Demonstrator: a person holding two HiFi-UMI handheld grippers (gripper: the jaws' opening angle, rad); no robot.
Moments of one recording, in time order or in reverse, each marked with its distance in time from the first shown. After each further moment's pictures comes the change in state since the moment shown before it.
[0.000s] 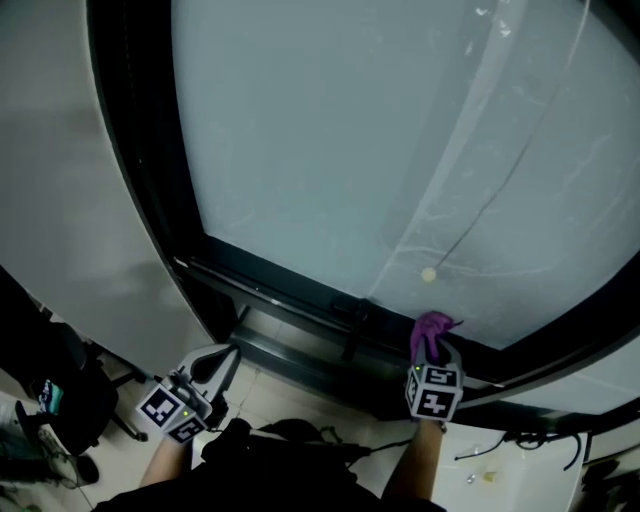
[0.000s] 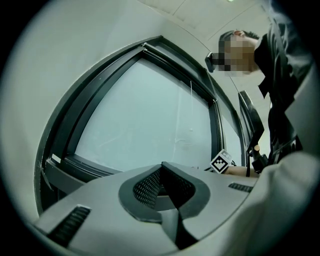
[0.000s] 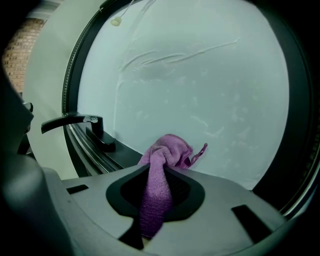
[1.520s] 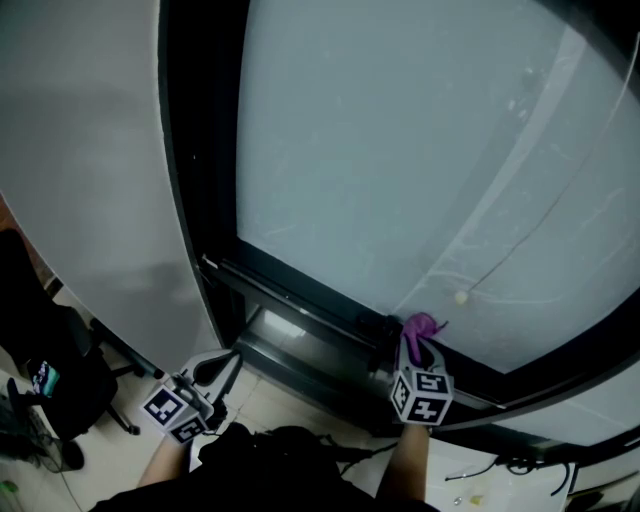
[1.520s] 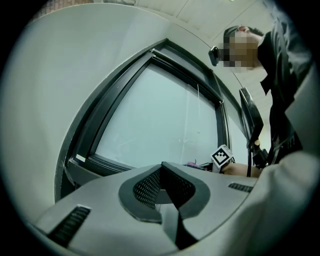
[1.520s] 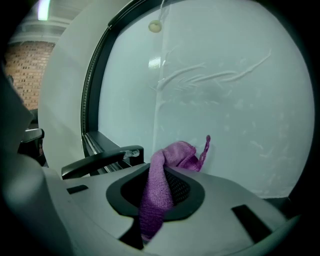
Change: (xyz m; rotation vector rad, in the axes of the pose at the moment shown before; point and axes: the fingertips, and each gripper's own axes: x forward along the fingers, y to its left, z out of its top) left arm -0.043 0.026 -0.001 -0.043 -0.011 0.080; right arm 0.002 0.090 0.057 0.019 -0.143 0.200
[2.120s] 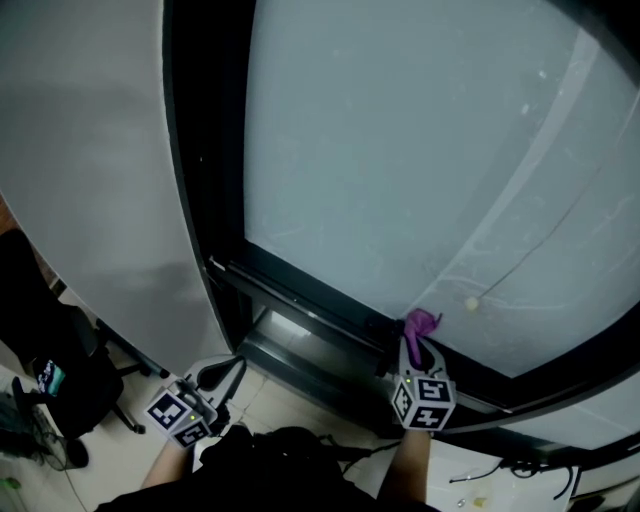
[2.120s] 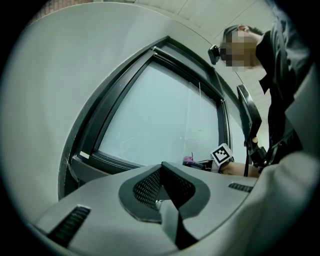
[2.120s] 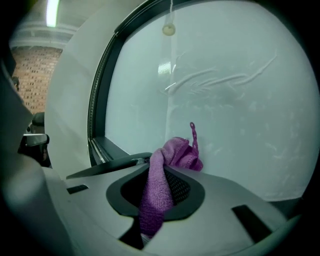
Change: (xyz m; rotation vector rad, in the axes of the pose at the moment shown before) left arm -0.007 0.006 -0.008 -0.009 0.030 0.015; right arm 0.005 0.023 0.009 -0.005 -0.073 0.078
